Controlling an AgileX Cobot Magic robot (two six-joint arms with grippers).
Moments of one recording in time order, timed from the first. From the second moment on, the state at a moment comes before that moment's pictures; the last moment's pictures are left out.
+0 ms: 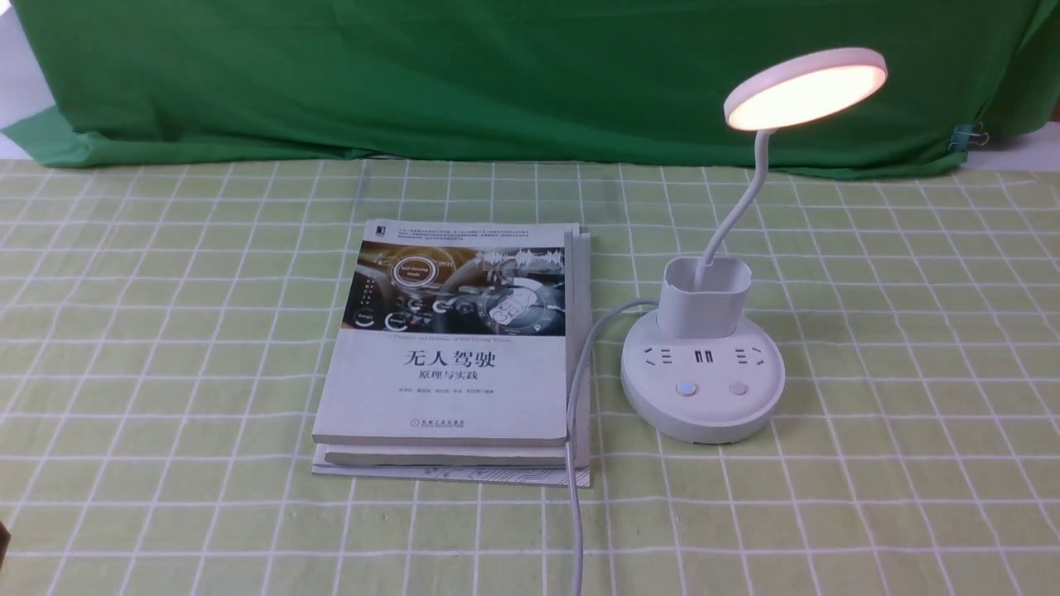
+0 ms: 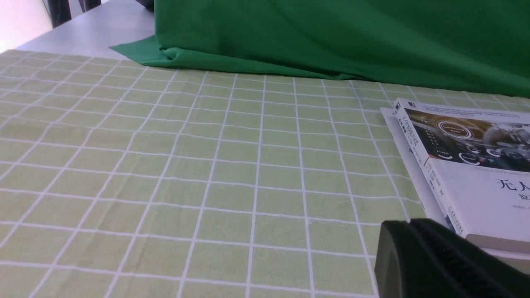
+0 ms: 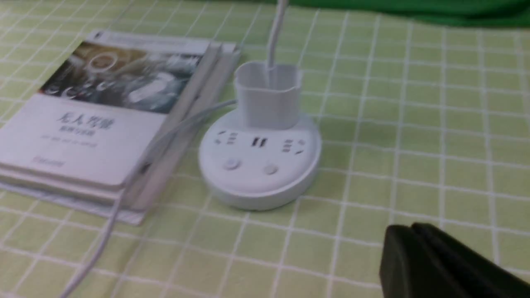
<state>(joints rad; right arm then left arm) 0.19 0.46 -0.44 0.14 0.46 -0.13 0.04 0.00 0.01 0.04 0.24 -0.07</state>
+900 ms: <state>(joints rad) 0.02 0.00 0.01 0.14 0.25 -0.20 0.04 0.00 0.01 0.04 0.24 -0.07</state>
